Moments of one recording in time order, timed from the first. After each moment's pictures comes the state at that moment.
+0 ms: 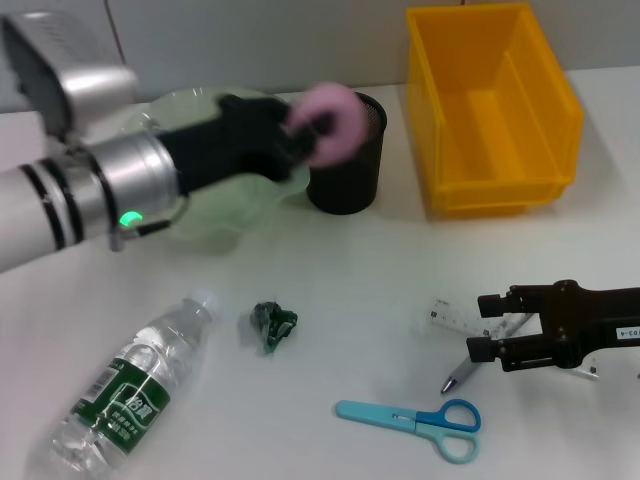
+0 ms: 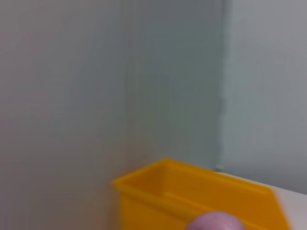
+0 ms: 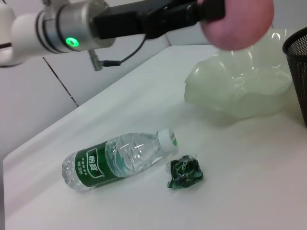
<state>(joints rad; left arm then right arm) -0.50 -2.07 1.55 0.87 1.24 0.83 -1.37 0.44 2.00 -0.65 -0.64 -2.14 -1.69 1.50</state>
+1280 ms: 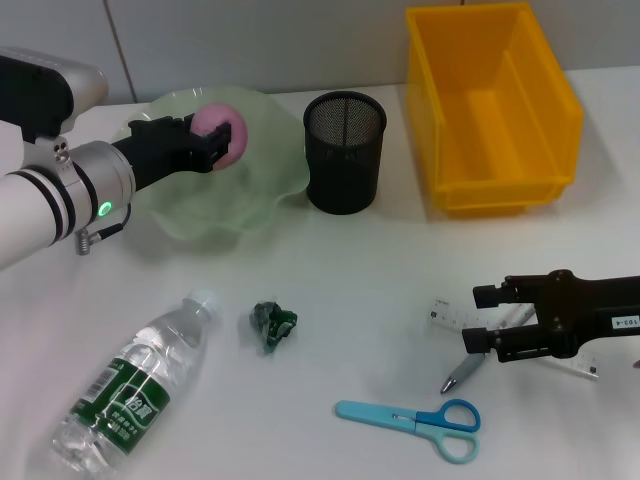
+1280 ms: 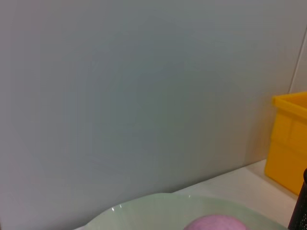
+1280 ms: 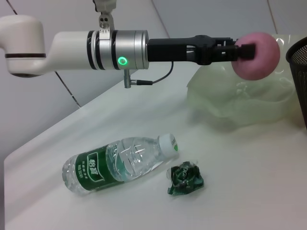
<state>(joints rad) -0.67 -2.07 1.51 0.51 1.11 0.49 -1.32 0.46 1.99 -0.65 -0.63 -2.14 -1.69 1.50</state>
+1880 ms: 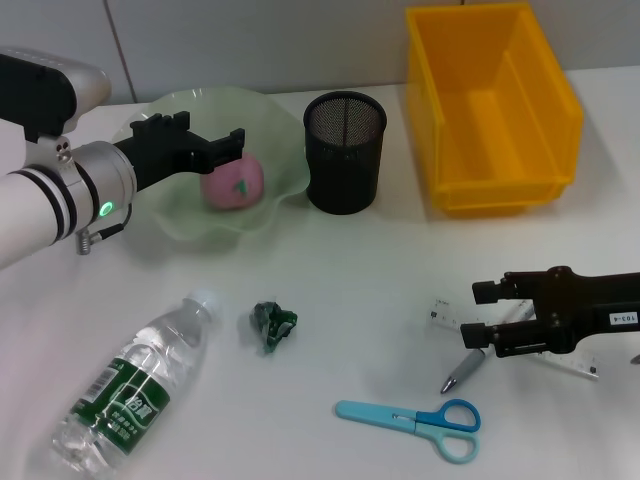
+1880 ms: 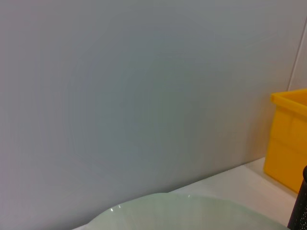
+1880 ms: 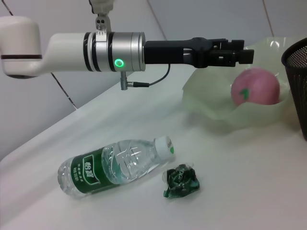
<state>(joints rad) -0.68 -2.07 1.51 0.51 1.11 0.49 -1.33 0.46 1.99 -0.65 -0.63 -2.14 -1.68 1.50</state>
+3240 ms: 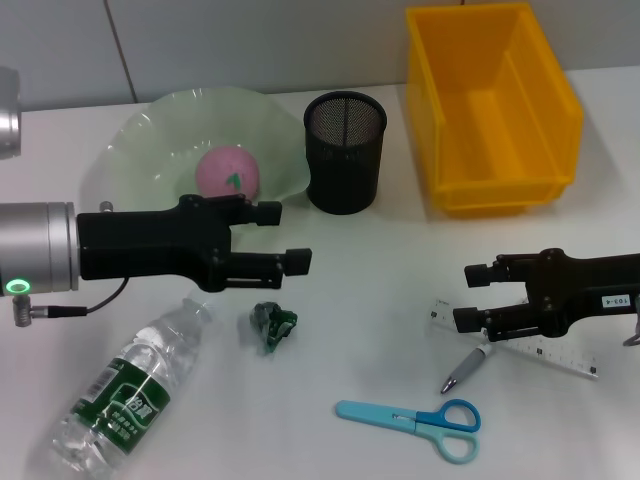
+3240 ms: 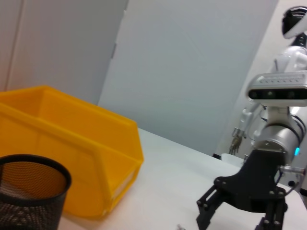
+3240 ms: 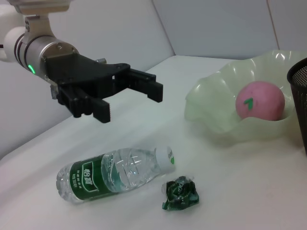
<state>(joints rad) -0.54 -1.96 1.36 0.72 1.47 1.42 -1.59 0.49 1.99 -0.65 -0.64 -2.13 -1.67 1.50</state>
